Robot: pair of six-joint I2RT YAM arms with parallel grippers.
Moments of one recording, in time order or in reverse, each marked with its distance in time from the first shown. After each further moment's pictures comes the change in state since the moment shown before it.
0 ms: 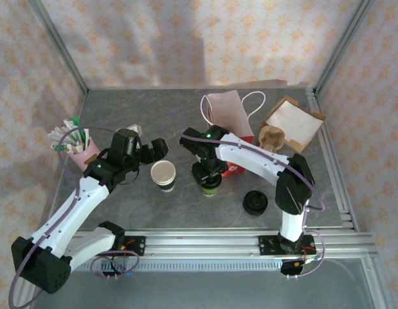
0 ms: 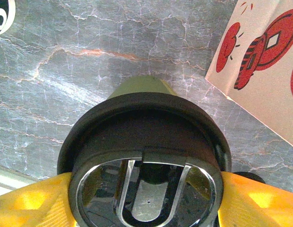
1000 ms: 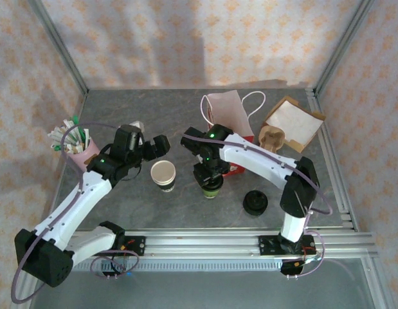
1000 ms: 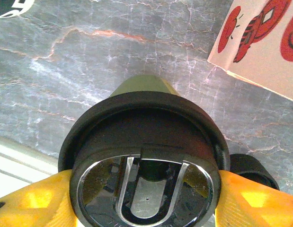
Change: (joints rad) left arm 0.004 0.077 0.060 0.013 -0.001 0.000; right arm 0.025 -0.068 0.036 -0.081 -0.016 0.002
